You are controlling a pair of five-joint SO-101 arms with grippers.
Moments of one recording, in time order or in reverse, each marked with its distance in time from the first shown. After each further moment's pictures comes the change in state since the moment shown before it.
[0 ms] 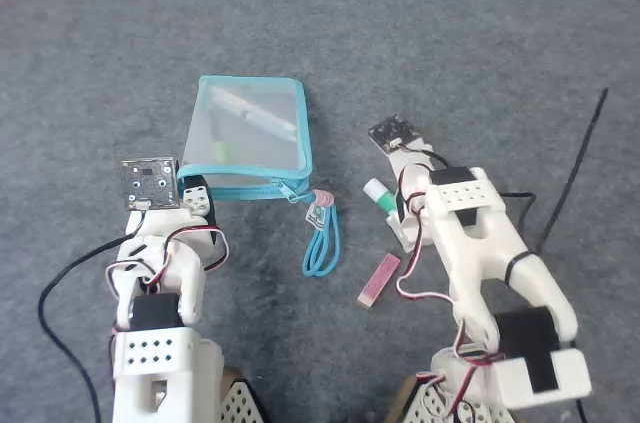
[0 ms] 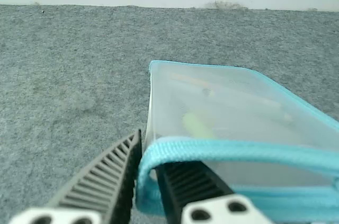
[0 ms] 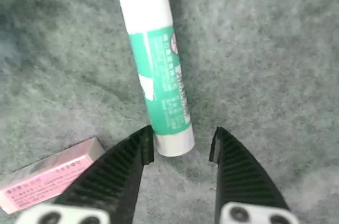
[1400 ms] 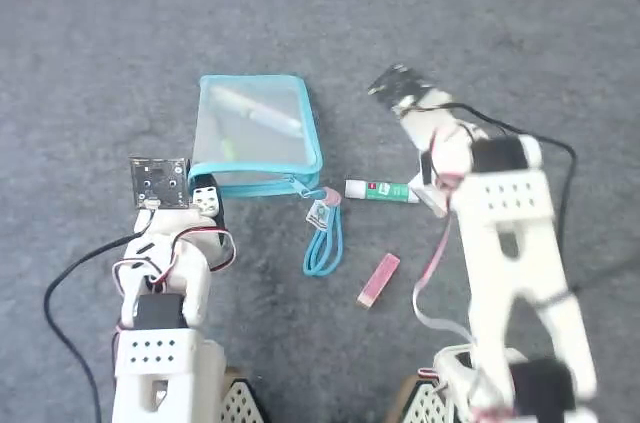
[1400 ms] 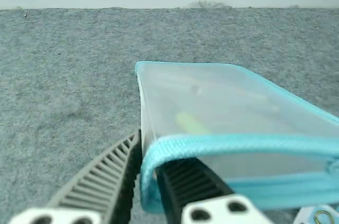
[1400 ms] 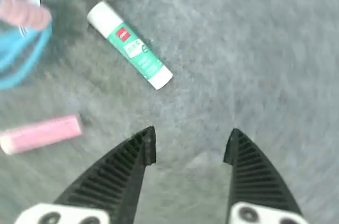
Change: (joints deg) left arm 3.0 0.0 0.0 0.0 0.0; right arm 3.0 -13.2 -21.3 21.5 22.5
